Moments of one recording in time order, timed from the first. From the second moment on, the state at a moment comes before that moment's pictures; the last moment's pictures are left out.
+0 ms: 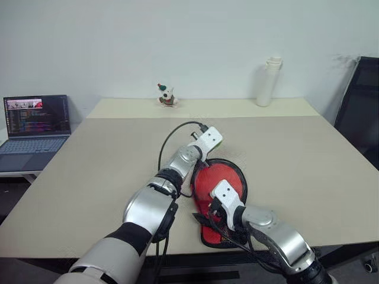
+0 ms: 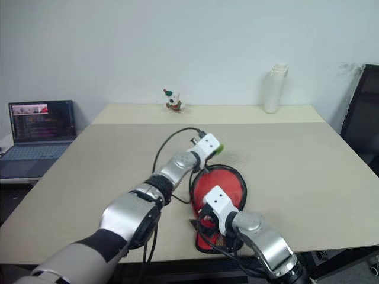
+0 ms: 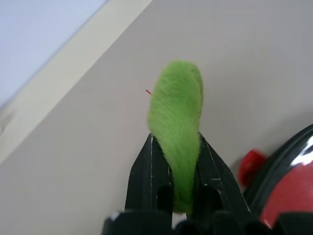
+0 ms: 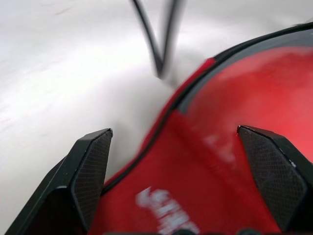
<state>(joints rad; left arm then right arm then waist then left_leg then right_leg) -1.30 0.06 -0.19 1.39 0.32 -0.16 -0.30 -0.29 -0.26 0.42 -0.34 0.14 0.81 0.46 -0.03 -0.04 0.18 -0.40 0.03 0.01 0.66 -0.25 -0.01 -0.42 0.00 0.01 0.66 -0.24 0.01</state>
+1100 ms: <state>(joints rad) -1.32 -0.08 -0.27 1.40 0.43 -0.36 -0.49 -0.31 -0.25 0.43 -0.34 0.14 0.84 0.45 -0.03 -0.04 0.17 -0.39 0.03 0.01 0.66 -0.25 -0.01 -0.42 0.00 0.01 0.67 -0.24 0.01</state>
